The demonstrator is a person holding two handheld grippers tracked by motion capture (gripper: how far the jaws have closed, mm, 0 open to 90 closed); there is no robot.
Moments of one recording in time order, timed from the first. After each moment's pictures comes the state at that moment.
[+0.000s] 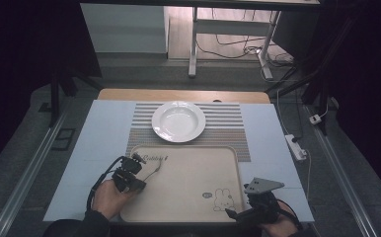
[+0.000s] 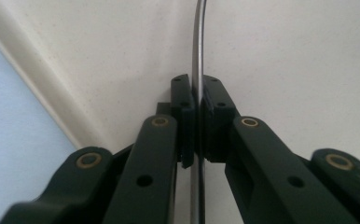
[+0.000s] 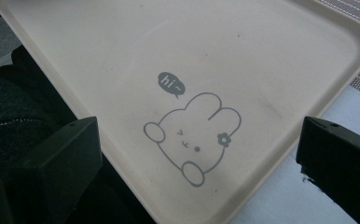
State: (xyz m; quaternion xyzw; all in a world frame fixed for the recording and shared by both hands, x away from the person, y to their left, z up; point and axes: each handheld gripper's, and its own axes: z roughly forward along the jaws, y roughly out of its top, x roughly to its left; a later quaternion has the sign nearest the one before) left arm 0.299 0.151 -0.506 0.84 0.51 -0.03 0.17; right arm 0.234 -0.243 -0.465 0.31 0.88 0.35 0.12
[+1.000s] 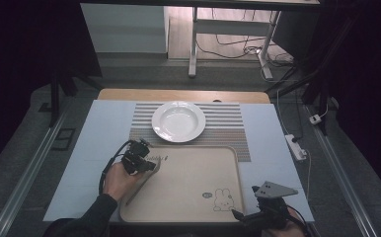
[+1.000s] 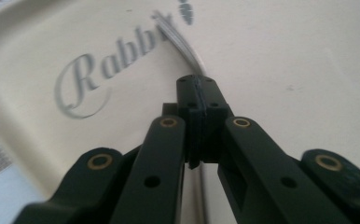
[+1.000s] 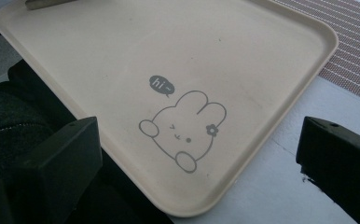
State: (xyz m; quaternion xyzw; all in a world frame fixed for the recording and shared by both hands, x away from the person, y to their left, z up) left arm 0.345 0.137 -0.498 0.86 0.46 0.00 0.24; right arm 0.220 -0.260 -0.458 0.33 0.85 0.37 0.14
